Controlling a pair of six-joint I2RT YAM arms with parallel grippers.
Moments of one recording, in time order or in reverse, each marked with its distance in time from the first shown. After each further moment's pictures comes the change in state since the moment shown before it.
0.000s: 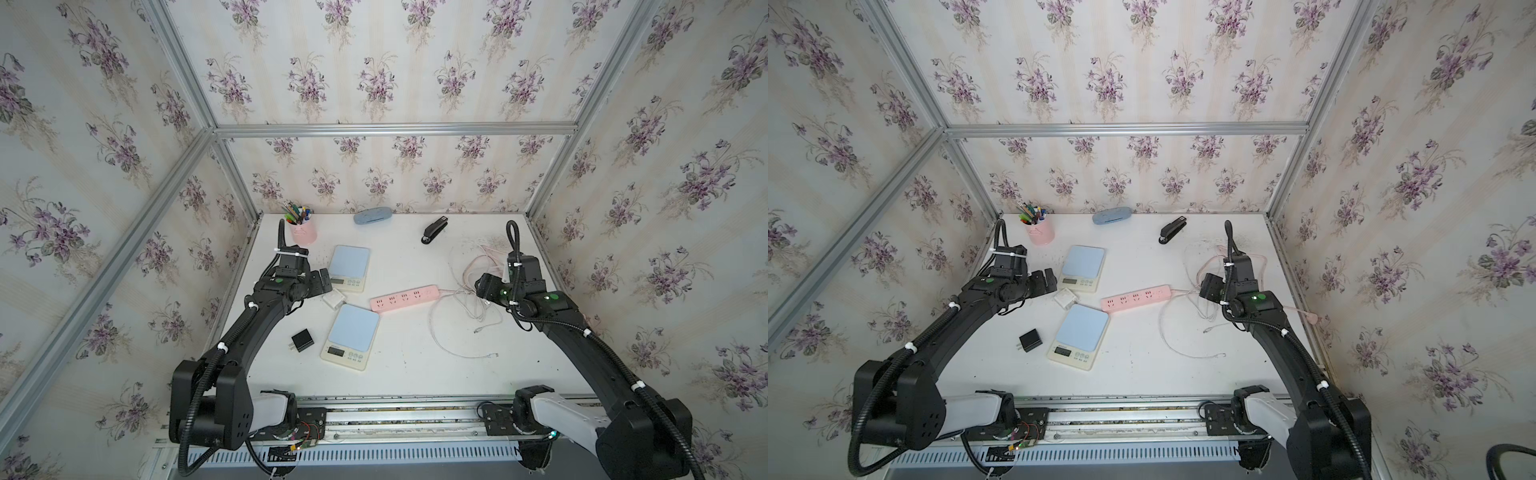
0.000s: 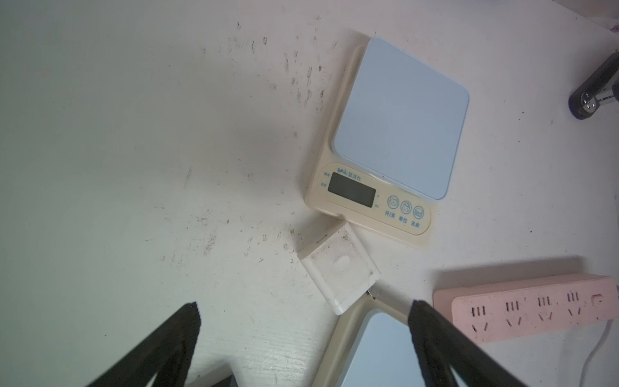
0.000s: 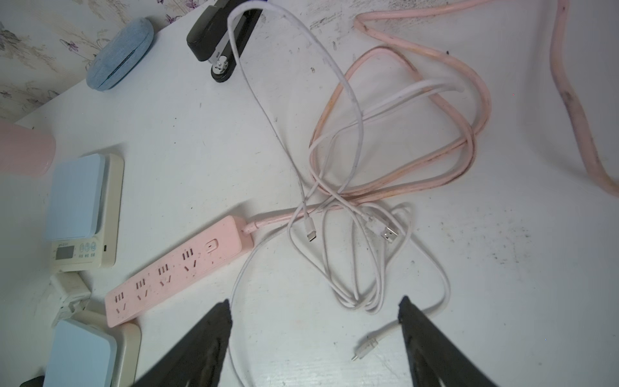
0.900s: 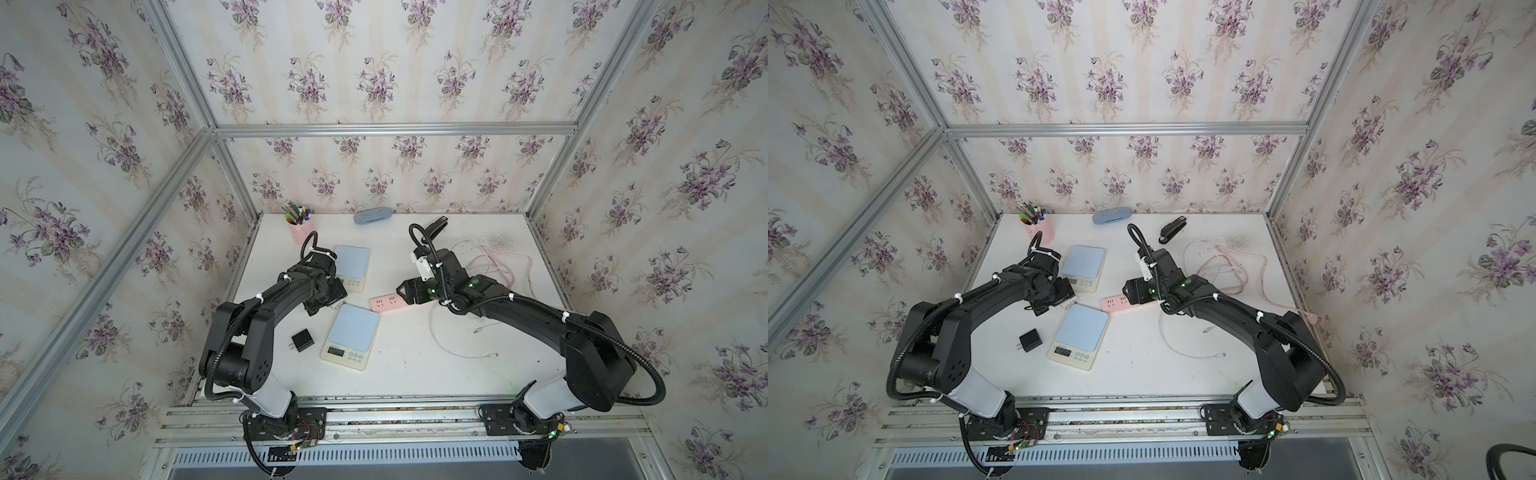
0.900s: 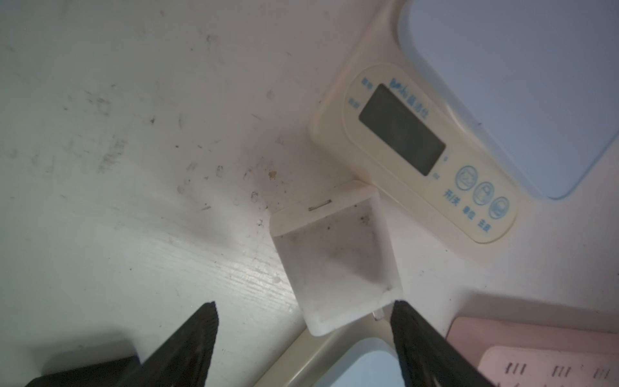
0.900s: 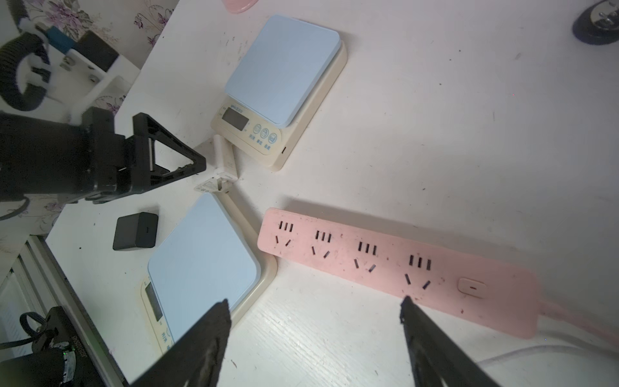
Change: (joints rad) left arm -0.146 0.299 0.050 -0.053 -0.030 -0.393; right arm 0.484 0.419 0.158 0.352 -0.151 -0.135
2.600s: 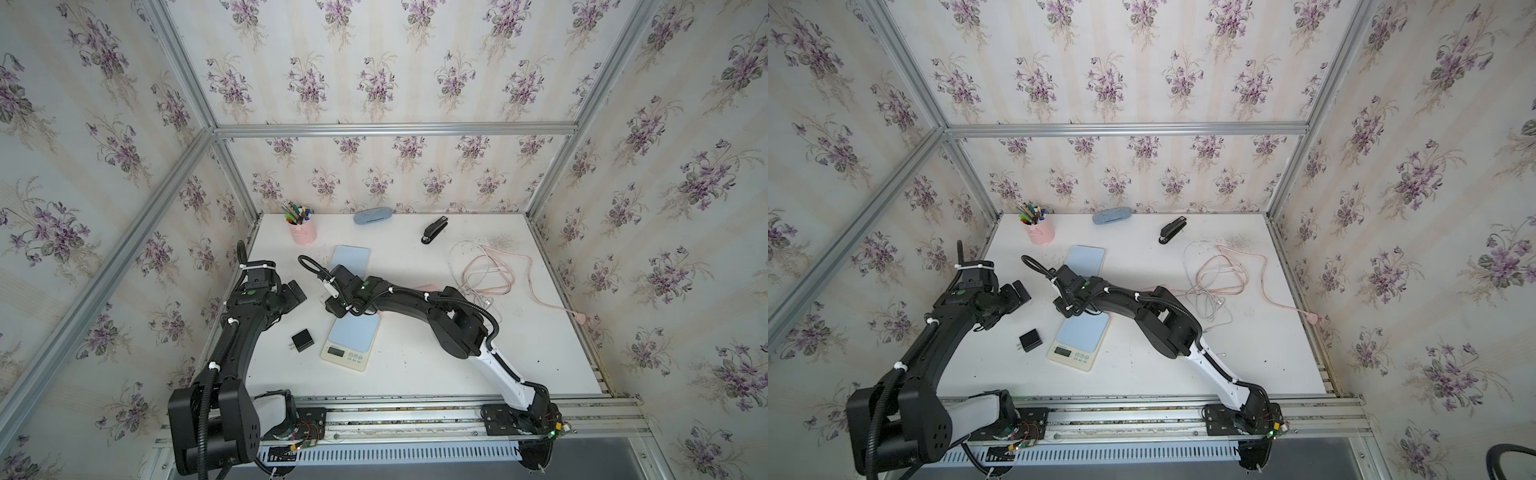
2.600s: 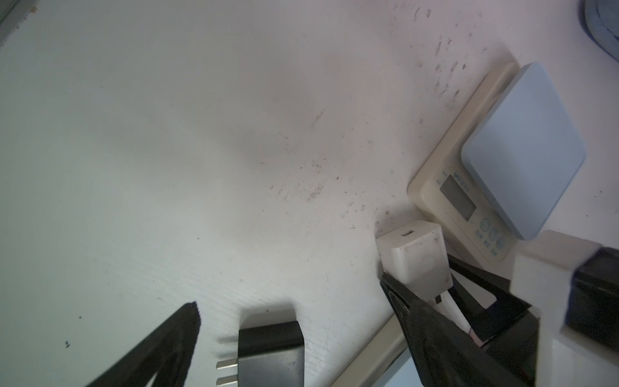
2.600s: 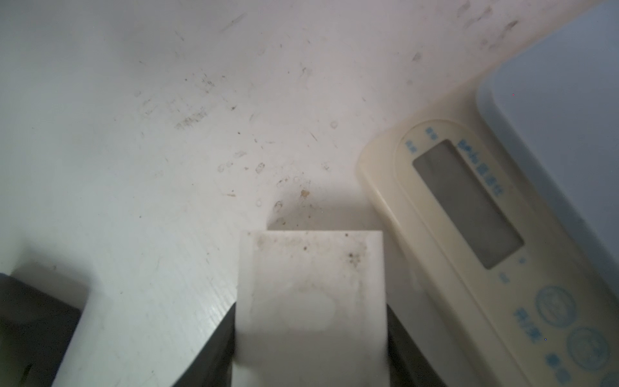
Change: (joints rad) left arm 0.401 -0.439 -0.168 -0.056 0.085 0.271; right arm 0.317 0.938 0.969 -0.179 0.132 -0.253
